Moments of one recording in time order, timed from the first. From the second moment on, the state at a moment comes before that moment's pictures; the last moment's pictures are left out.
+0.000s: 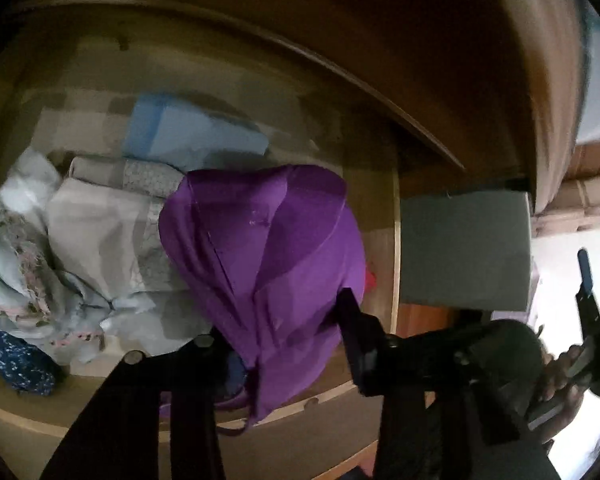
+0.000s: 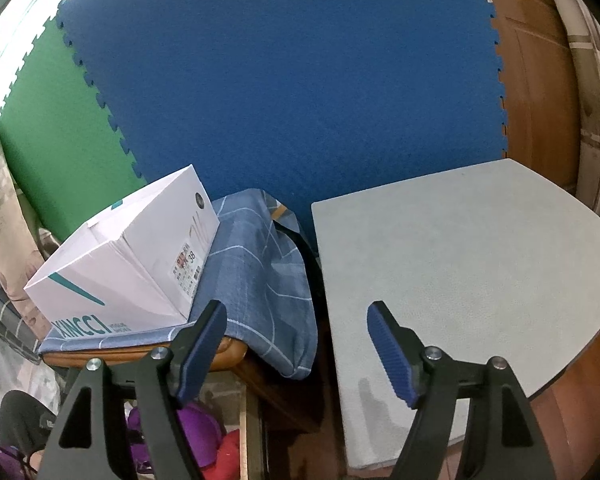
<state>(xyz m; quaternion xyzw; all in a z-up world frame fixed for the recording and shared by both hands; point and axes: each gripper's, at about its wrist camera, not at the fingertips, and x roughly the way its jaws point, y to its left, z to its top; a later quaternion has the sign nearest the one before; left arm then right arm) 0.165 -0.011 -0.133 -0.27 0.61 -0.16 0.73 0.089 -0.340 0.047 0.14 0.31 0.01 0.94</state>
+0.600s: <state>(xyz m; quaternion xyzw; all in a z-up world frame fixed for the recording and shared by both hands) 0.084 0.014 0.007 -0.19 0.51 -0.27 0.79 0.092 -0.341 0.045 0.14 0.32 0.01 0.94</state>
